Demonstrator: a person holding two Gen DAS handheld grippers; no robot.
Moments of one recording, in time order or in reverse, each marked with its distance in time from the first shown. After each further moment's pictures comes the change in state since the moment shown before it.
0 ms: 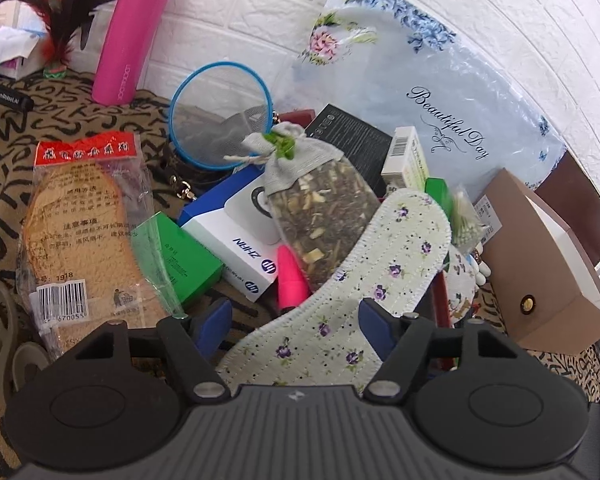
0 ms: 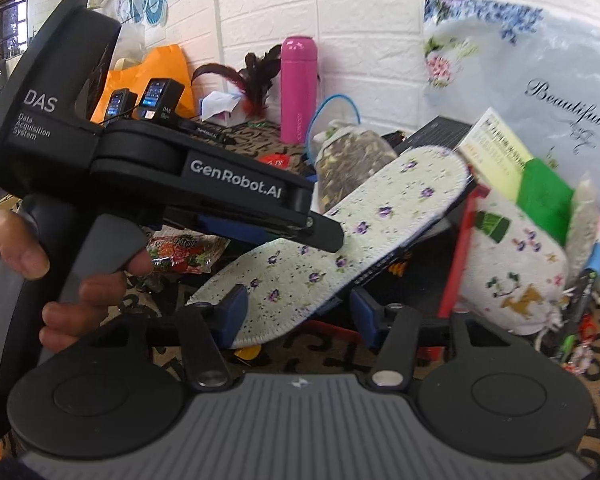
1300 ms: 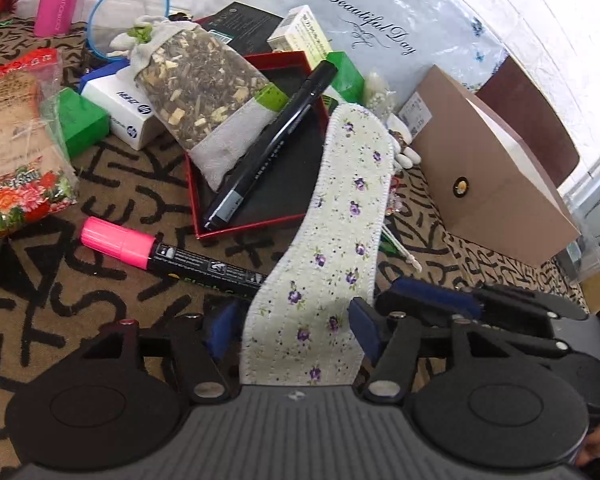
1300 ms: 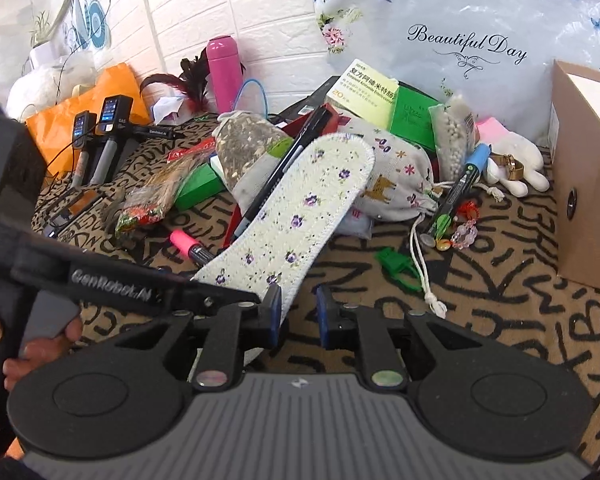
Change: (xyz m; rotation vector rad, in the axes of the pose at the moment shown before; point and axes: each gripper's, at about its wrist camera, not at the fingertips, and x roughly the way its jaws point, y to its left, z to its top) left arm -0.009 -0.069 -0.071 0.057 0.188 -0.107; right arm -0.084 -0.059 -0.052 0.186 0.041 -0.068
